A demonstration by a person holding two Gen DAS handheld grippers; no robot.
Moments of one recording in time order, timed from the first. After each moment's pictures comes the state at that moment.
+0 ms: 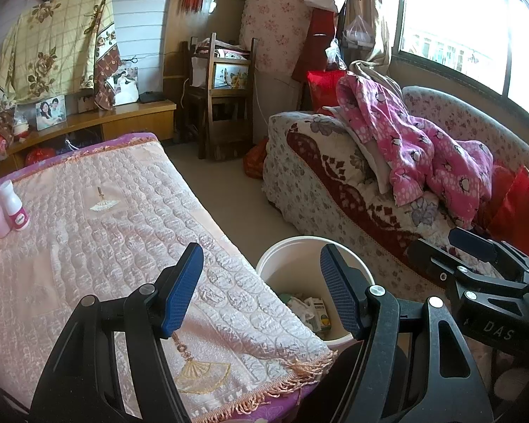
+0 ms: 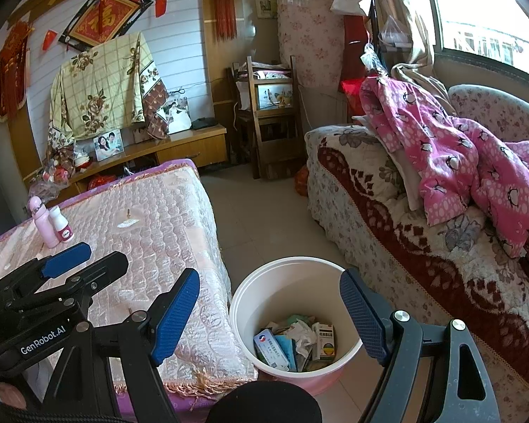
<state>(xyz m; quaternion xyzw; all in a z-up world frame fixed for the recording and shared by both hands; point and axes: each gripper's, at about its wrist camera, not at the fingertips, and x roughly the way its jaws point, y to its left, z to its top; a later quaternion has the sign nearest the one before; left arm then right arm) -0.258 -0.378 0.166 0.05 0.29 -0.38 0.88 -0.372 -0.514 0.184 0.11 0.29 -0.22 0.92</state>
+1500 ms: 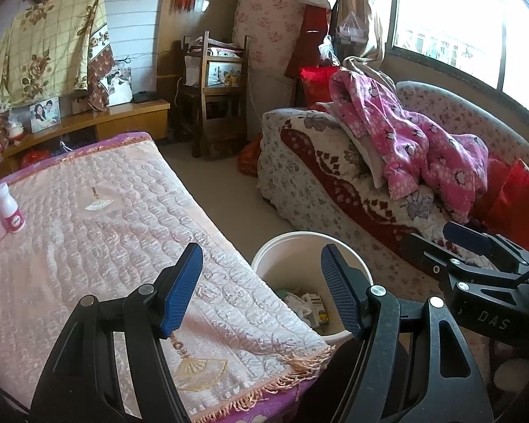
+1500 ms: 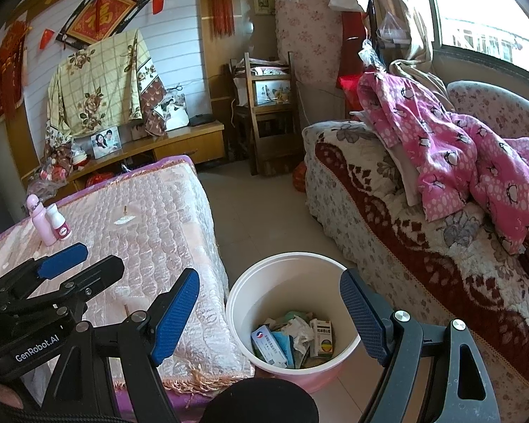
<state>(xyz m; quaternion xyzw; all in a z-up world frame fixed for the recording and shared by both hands) -0.262 -0.381 0.160 0.06 0.29 -0.40 0.87 -0.377 -0.517 0.178 0.11 0.30 -0.22 0.92</state>
